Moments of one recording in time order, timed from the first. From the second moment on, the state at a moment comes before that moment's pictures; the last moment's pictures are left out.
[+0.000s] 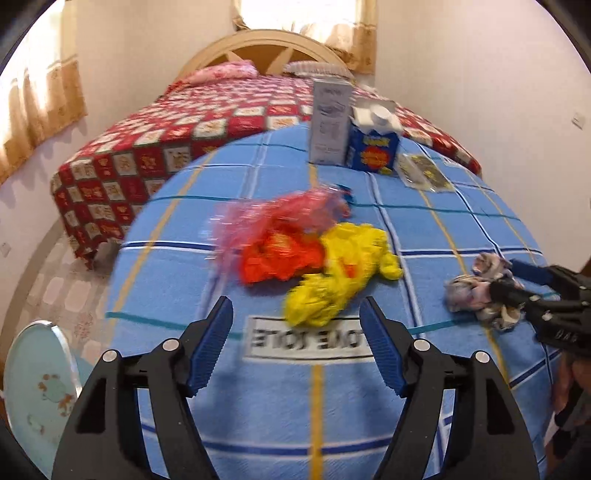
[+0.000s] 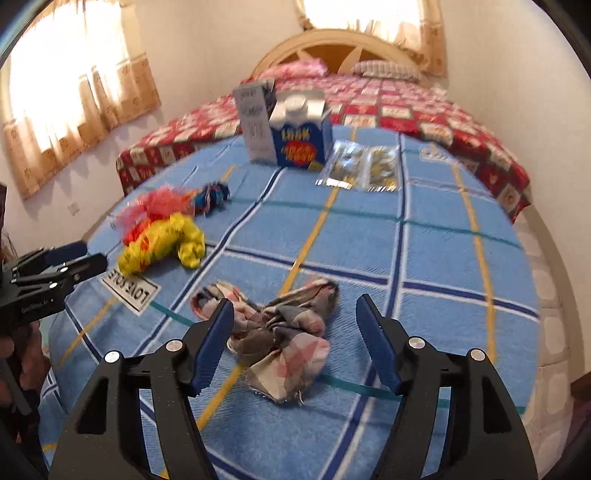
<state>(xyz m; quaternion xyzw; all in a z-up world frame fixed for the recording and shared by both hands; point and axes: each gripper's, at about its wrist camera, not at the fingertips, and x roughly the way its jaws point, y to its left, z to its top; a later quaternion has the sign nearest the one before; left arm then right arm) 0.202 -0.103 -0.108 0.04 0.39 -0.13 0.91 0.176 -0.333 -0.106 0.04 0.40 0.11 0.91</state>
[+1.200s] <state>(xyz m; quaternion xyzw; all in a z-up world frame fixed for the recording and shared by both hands) 0.101 0.062 -0.083 0.09 0.38 -0.02 0.92 0.159 -0.198 -0.072 0.02 0.33 0.25 0.91</state>
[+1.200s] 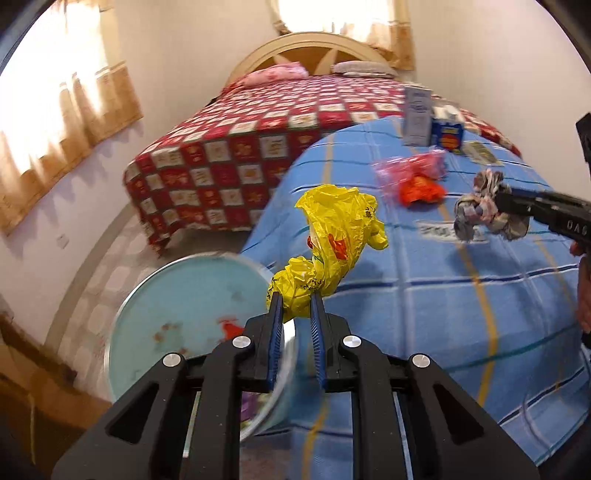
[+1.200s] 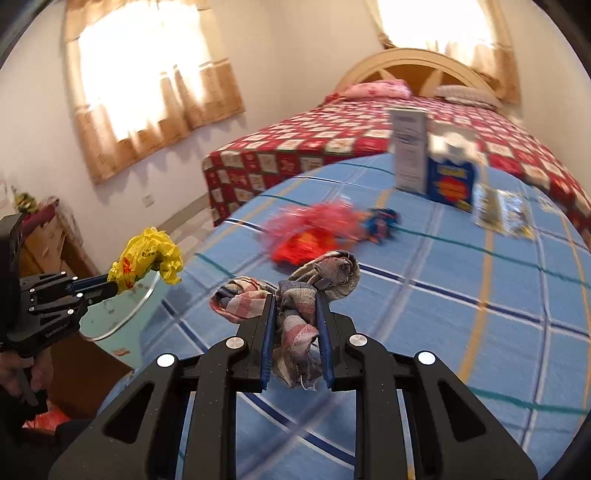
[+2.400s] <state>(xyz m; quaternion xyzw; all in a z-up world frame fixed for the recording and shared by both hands) 0.064 0.191 -0.089 0.05 0.40 0.12 0.91 0.182 -0.006 -0.071 -0.09 0.33 0.36 0.87</state>
